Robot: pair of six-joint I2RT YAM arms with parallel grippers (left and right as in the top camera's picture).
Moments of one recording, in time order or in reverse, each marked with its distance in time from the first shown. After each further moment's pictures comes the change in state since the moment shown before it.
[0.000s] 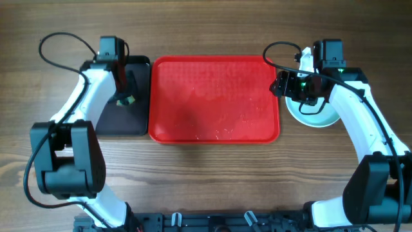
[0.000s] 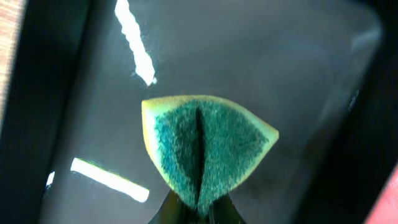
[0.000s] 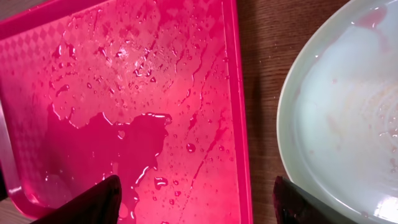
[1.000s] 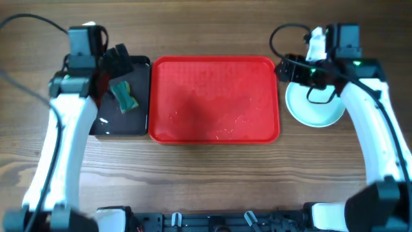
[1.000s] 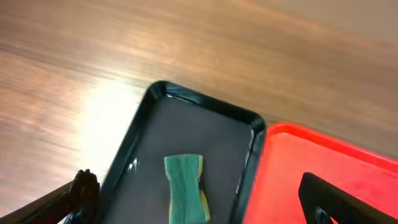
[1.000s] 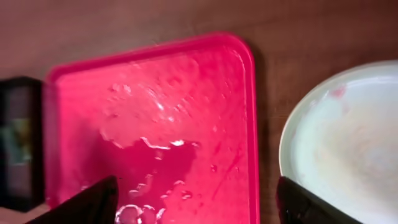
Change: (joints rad) left arm 0.000 -0.410 0.058 -0.031 -0.010 0.014; right arm 0.000 -0.095 0.195 -0.101 0.000 -0.019
